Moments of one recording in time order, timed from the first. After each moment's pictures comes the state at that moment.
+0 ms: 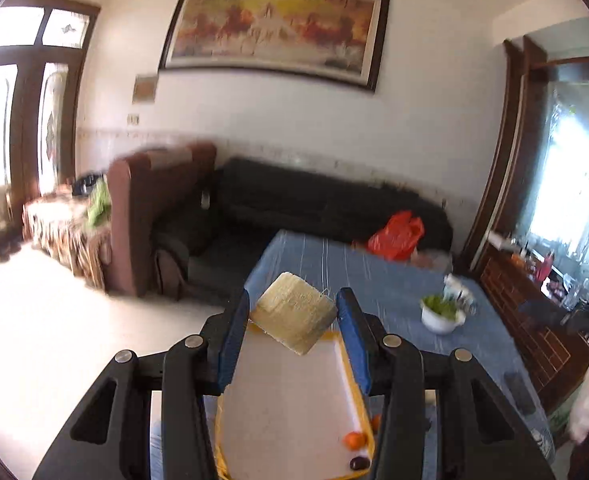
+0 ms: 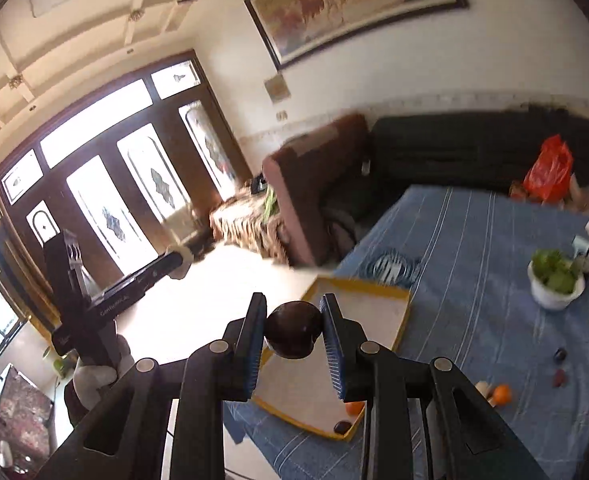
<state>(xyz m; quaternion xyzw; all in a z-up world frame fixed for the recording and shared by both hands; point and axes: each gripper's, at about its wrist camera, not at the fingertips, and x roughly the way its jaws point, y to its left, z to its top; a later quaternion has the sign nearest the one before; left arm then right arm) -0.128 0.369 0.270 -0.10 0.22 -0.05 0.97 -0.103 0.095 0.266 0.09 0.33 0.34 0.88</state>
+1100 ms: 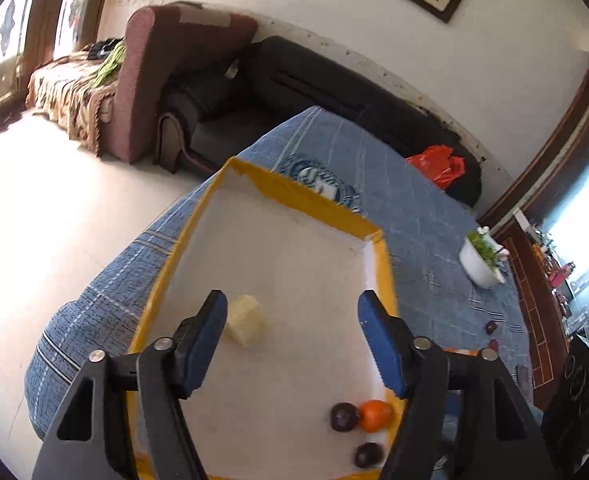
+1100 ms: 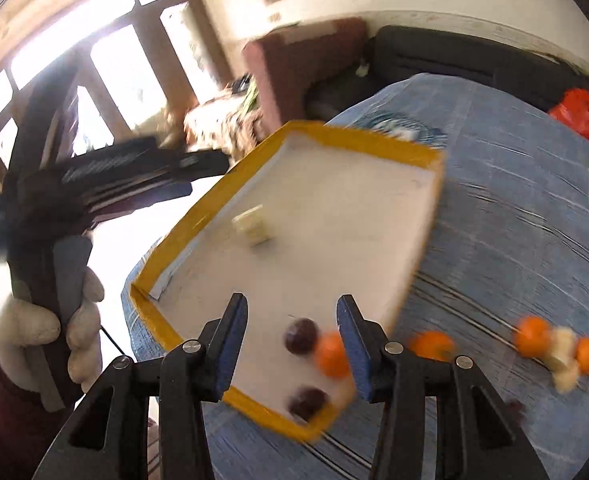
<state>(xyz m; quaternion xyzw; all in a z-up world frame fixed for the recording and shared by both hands) -0.048 0.349 0.117 -0.21 0.37 -0.03 0.90 -0.033 0.131 0.081 0.00 0.42 0.31 0.85</state>
